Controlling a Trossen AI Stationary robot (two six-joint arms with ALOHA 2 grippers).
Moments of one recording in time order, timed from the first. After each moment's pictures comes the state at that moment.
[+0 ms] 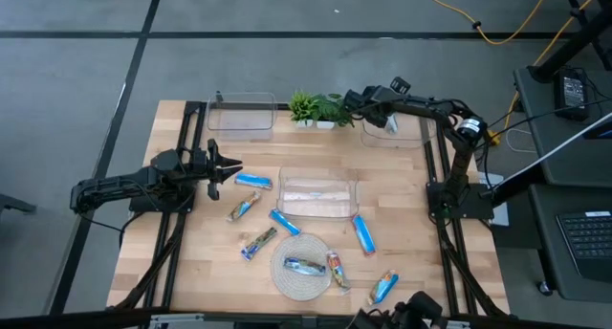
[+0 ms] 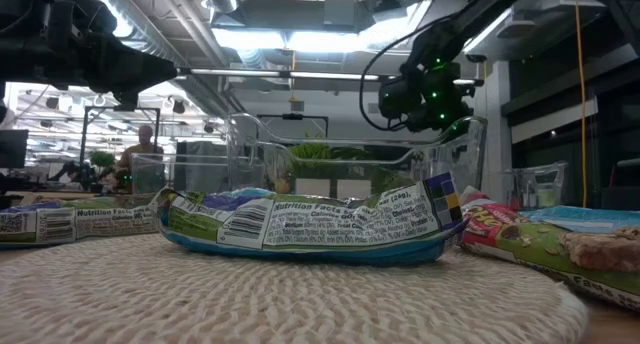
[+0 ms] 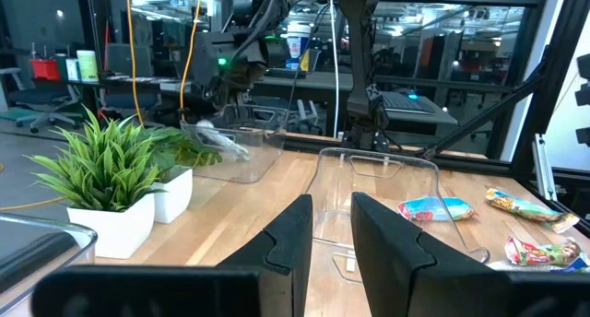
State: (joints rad) left arm 0.22 0.01 0.01 0.05 0.03 -0.09; right arm -0.63 1.87 1.35 -1.11 1.11 0.18
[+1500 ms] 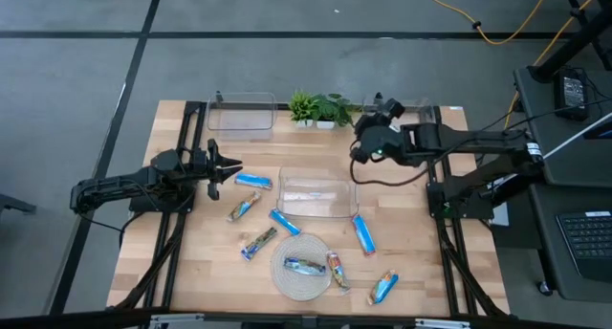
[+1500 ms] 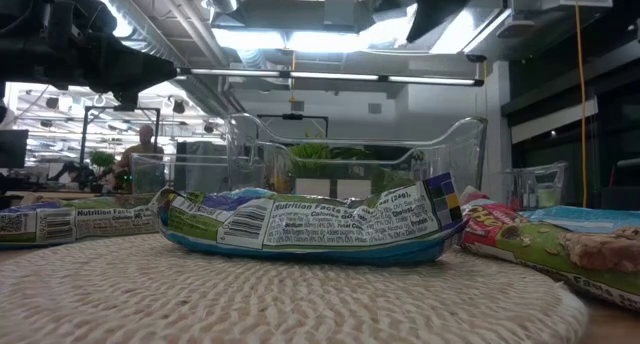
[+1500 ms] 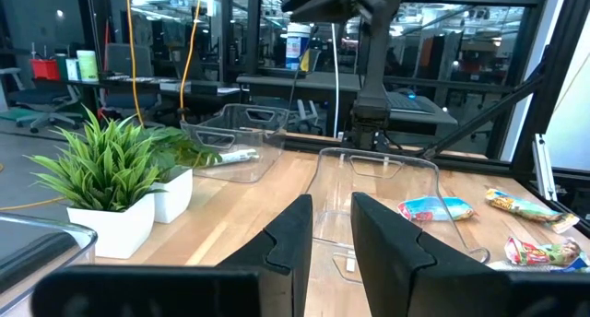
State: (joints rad) left arm 0.22 0.01 0.01 0.05 0.03 -0.09; right arm 0.00 1.36 1.35 -0.84 0.84 0.06
